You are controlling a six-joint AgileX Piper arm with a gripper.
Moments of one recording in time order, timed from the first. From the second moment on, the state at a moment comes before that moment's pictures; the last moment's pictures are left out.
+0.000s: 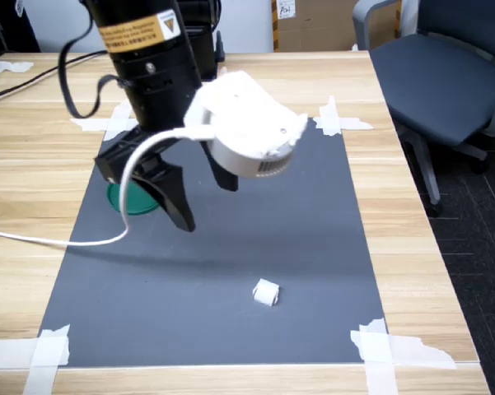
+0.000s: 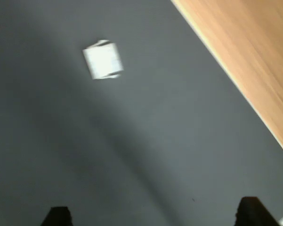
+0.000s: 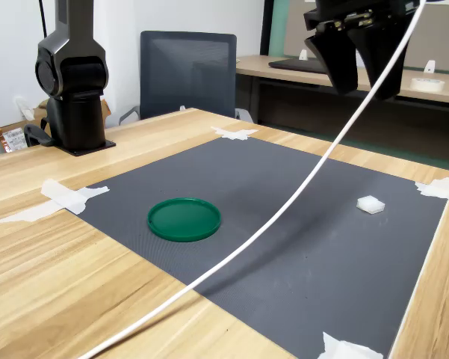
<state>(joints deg) 5.4 105.5 -98.5 11.3 63.9 -56.0</state>
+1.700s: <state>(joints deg) 16.8 126.4 -103.6 -2.0 56.8 -41.6</state>
